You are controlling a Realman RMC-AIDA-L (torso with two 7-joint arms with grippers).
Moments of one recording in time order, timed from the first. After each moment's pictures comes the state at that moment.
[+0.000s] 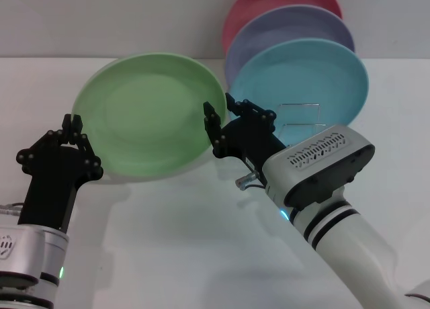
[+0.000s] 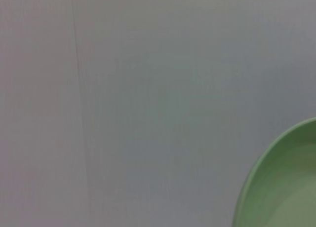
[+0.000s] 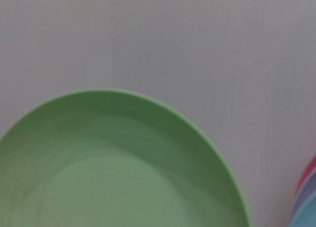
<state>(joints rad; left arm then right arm) -0.12 -2.08 2.60 0.78 -1.13 1.21 0.52 0.60 2.09 0.25 0.76 -1.62 -0.93 -0.44</state>
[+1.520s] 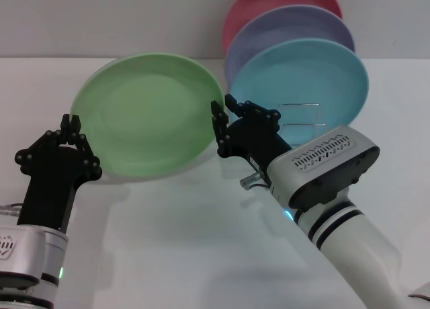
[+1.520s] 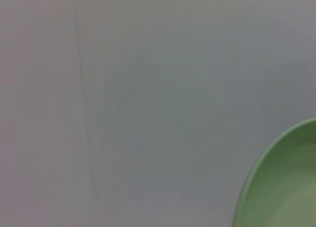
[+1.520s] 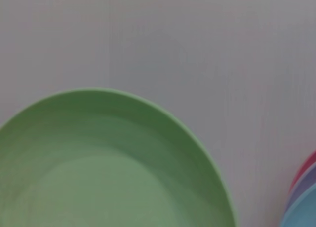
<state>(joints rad) -0.11 -2.08 2.60 0.78 -1.14 1.21 0.54 0.59 2.09 0.26 0.74 -1.64 -0.94 -0.44</state>
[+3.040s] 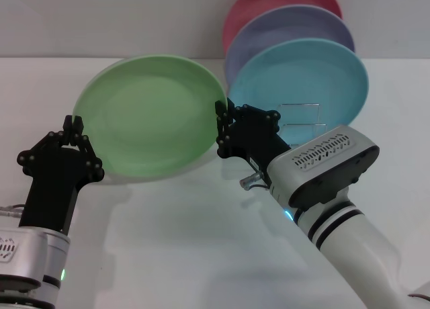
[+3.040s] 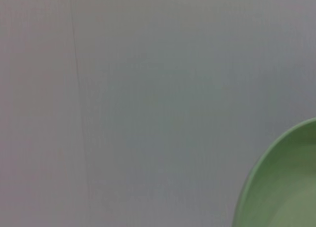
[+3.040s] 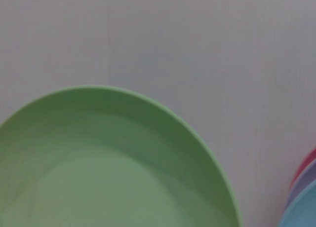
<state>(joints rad) -0.11 -2.08 2.61 0.78 -1.13 1.22 0.54 0.59 2.09 0.27 0.74 -1.64 -0.93 -0.43</state>
